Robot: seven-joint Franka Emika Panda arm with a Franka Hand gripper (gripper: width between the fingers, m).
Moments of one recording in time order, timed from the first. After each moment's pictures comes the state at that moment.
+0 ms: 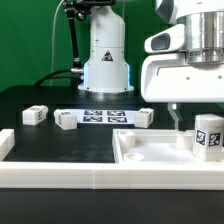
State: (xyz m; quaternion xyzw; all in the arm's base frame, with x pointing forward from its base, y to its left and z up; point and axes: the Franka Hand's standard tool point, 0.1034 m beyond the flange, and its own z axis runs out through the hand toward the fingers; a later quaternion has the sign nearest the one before) arm 0.618 0.122 0.070 -0.96 0.26 -0.07 0.05
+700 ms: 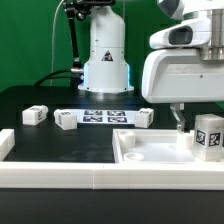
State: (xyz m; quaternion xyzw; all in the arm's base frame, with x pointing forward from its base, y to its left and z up) arm 0.627 0.117 0.074 -1.00 -0.06 -0.07 0.01
